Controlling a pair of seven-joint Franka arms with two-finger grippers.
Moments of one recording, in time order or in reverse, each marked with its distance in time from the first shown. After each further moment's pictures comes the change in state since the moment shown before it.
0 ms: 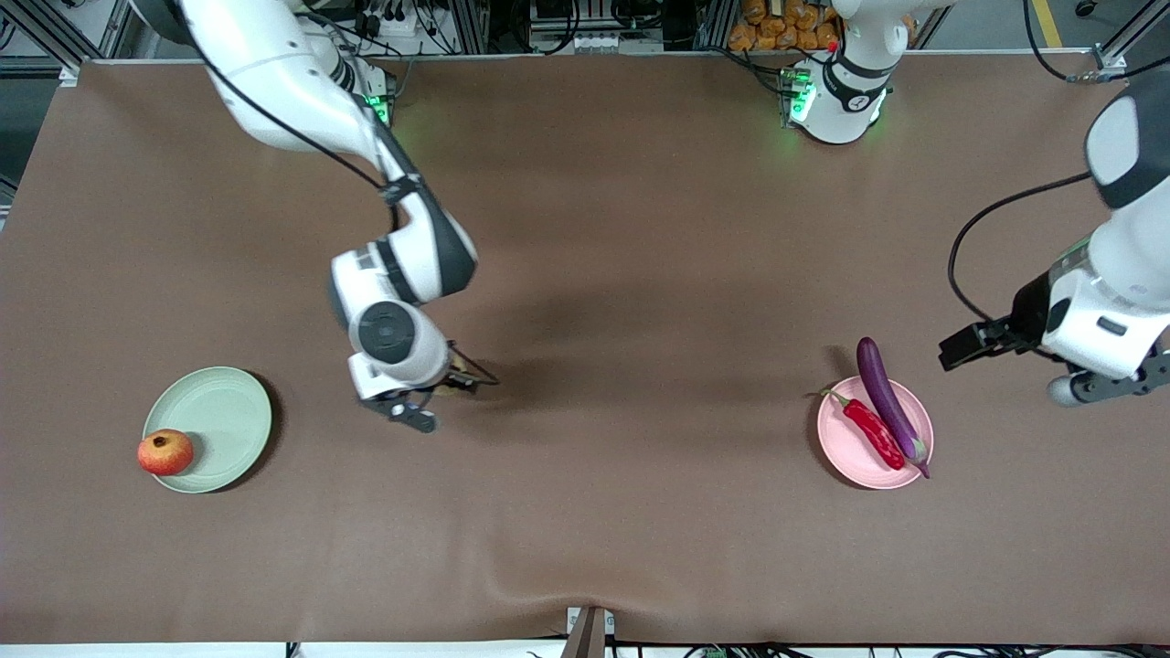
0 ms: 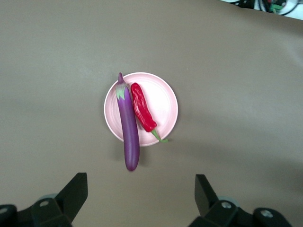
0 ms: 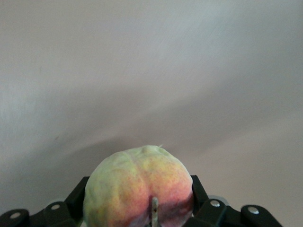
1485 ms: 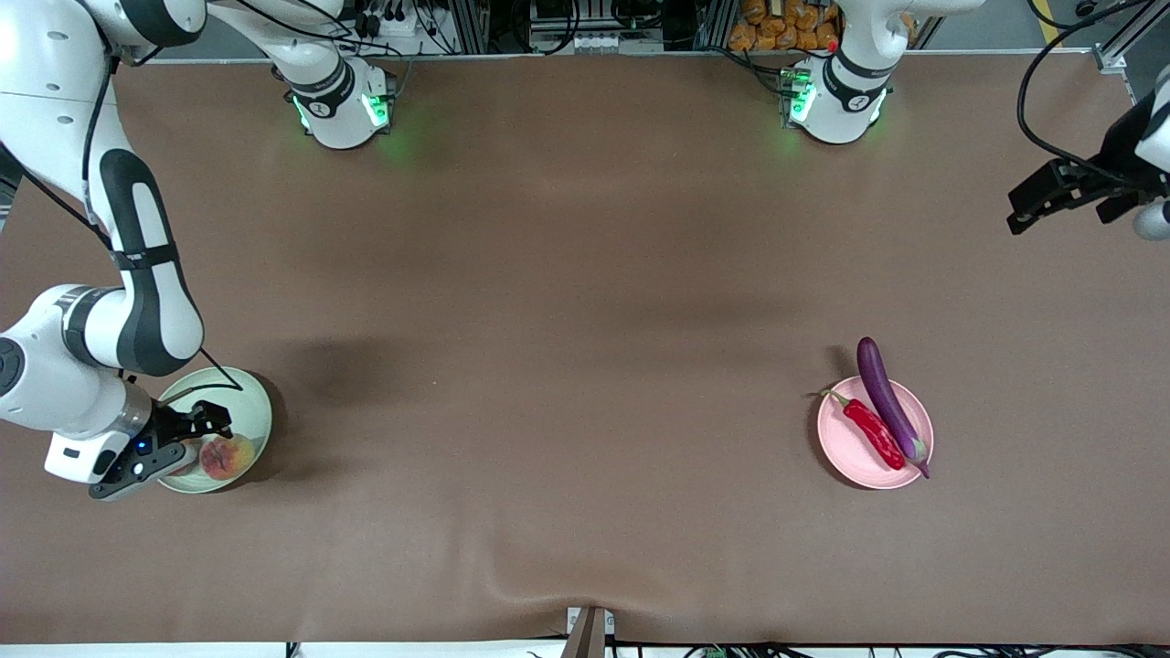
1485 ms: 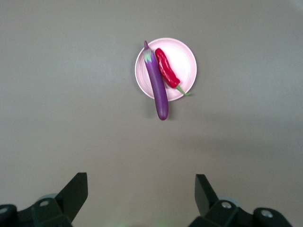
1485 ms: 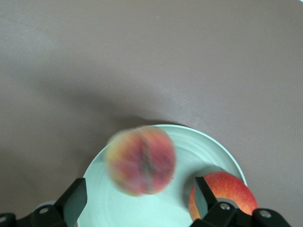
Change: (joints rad) left arm -0.359 -0.301 0.432 -0.117 -0.043 -0.232 0.192; right arm -0.529 0.030 0.013 0.012 0.045 0.229 -1.403
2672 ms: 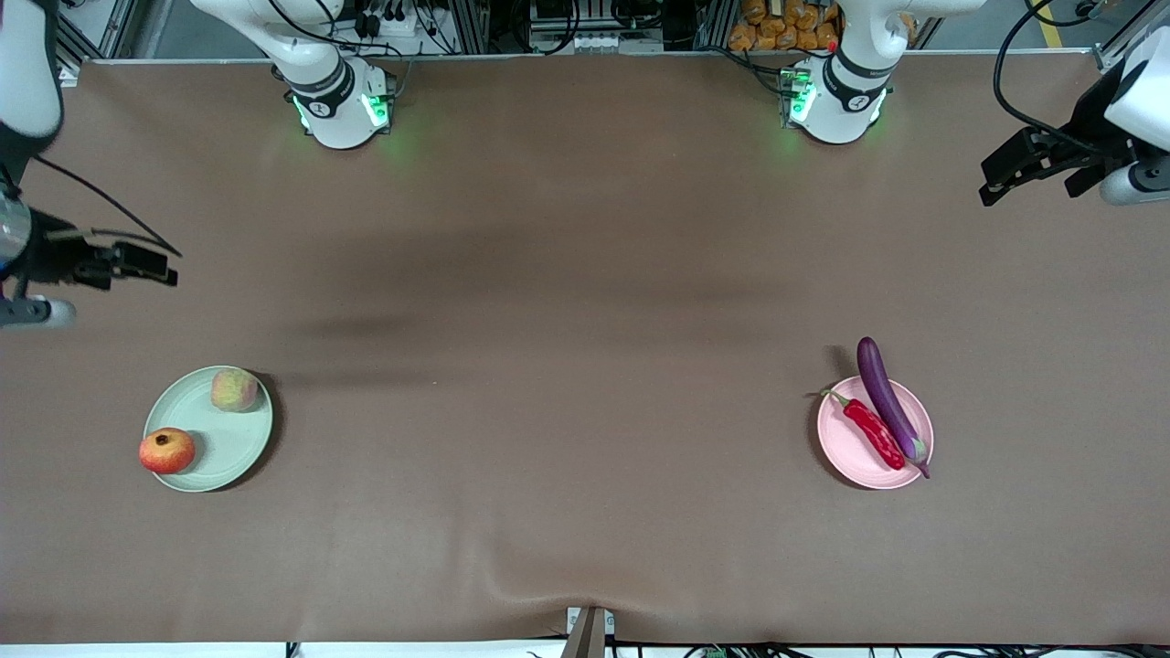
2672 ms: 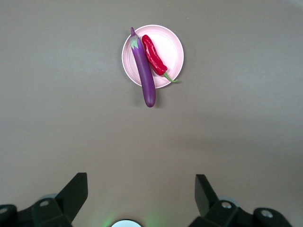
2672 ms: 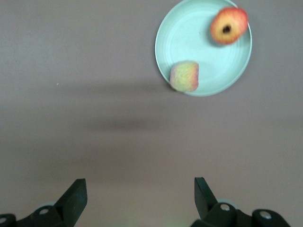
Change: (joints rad) left arm -0.012 -0.055 -0.017 -0.047 -0.040 -0.007 -0.035; right arm 0.015 -0.600 0.014 -0.146 0.021 -0.687 0.580
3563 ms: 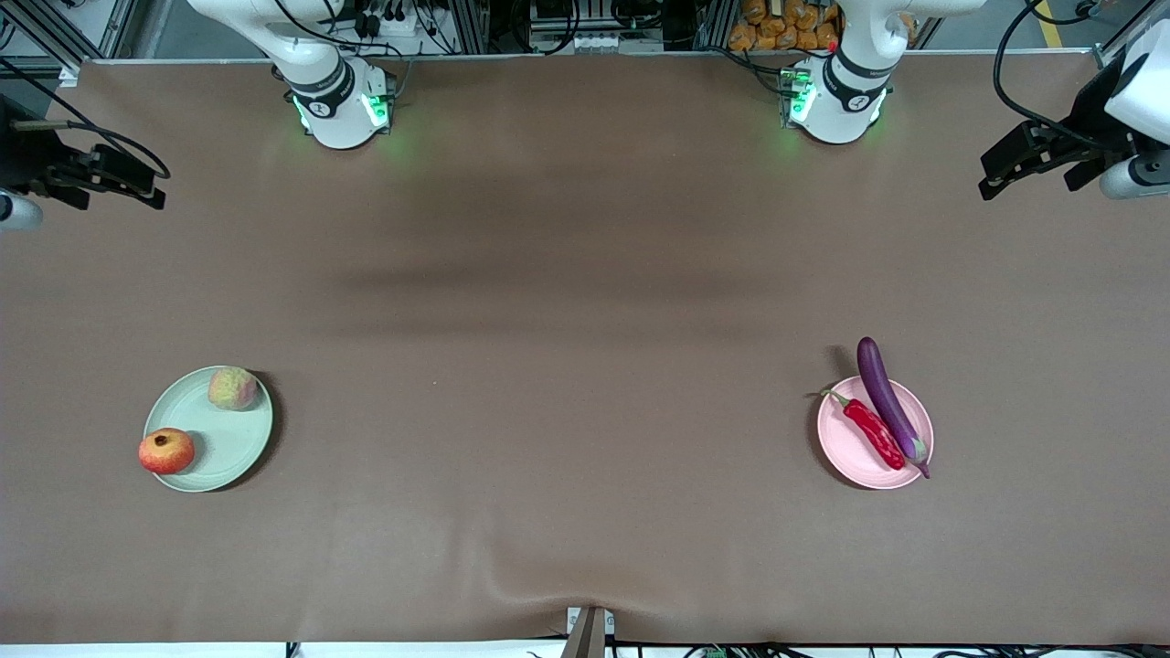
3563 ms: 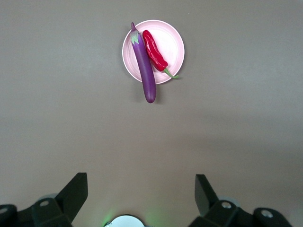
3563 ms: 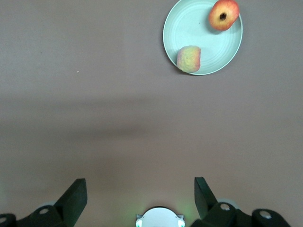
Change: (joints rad) left arm -0.001 -0.004 -0.002 0.002 0.000 -0.027 -0.004; right arm 0.074 -0.127 -0.002 0.080 -0.023 -0.164 0.081
